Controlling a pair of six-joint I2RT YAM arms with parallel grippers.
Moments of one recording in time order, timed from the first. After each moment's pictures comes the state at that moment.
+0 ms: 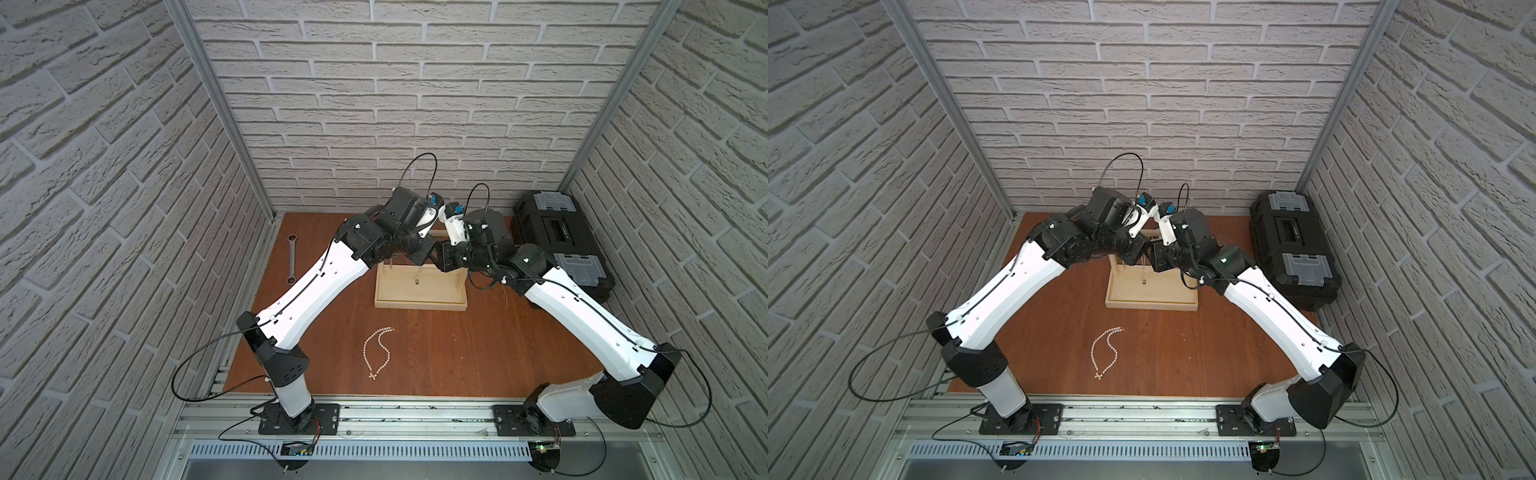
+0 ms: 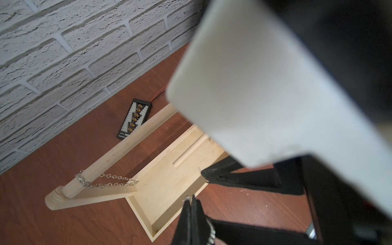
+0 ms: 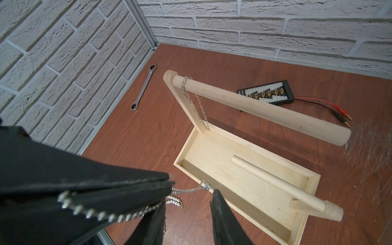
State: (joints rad) left arm -0.83 1.73 2.08 -1.07 -0.03 -0.02; right arm 0.60 1.42 1.53 -0.72 -0.07 0.32
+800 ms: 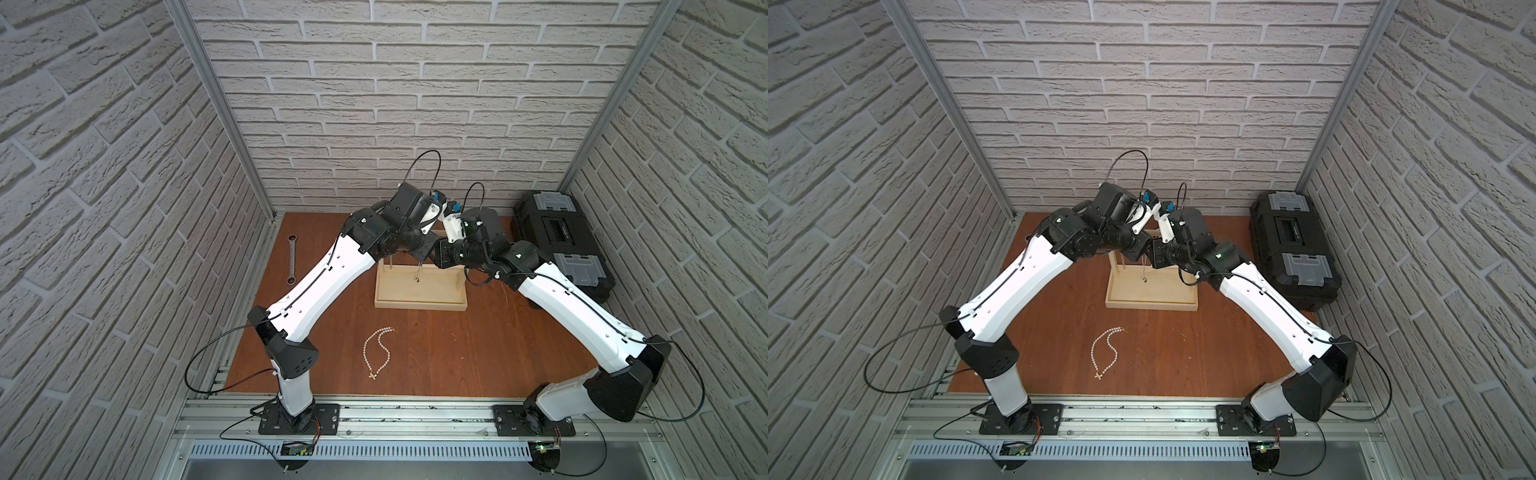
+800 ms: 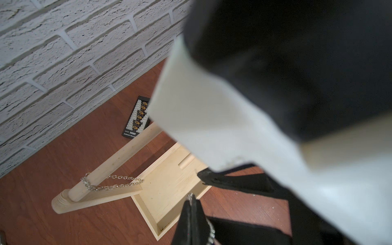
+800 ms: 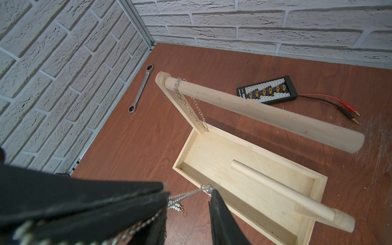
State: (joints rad) left arm -0.83 1.80 2.18 -1.13 -0.05 -0.01; right arm 0.57 1.46 1.53 -0.69 -0.10 0.33
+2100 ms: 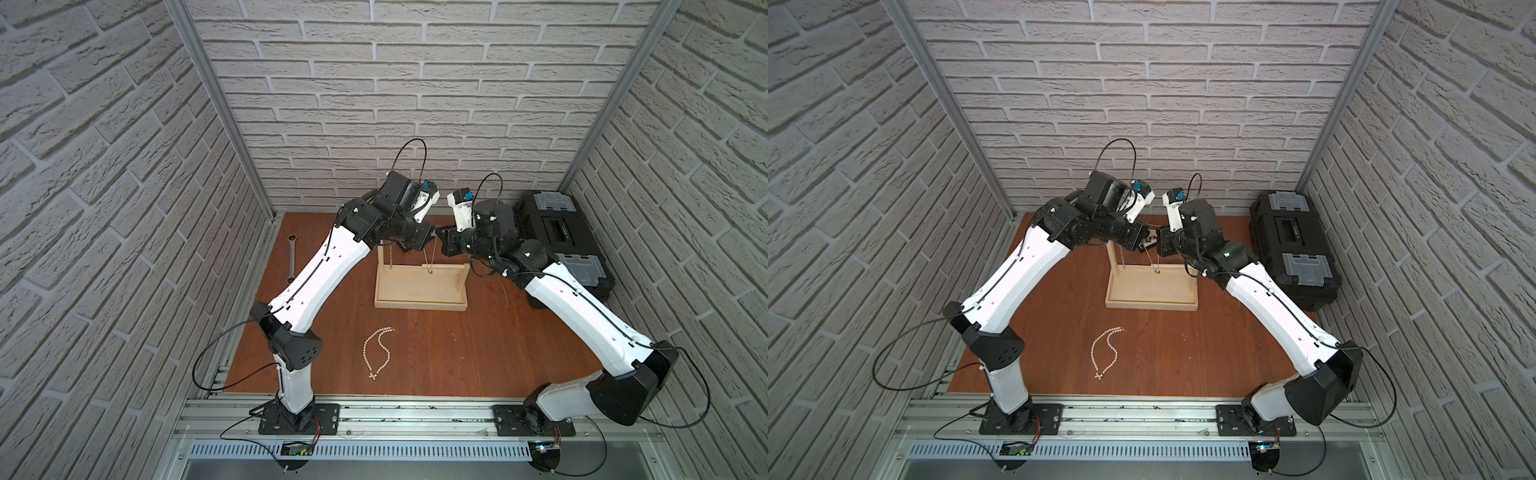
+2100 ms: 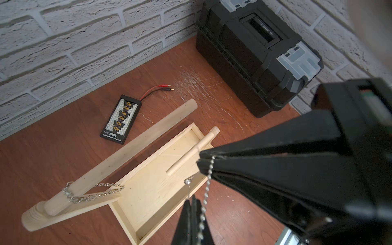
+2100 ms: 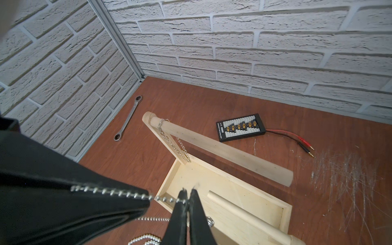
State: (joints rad) left arm -0.72 1.85 2.25 -1.14 0.15 -0.09; right arm 0.51 1.44 1.53 -0.58 0.00 0.25
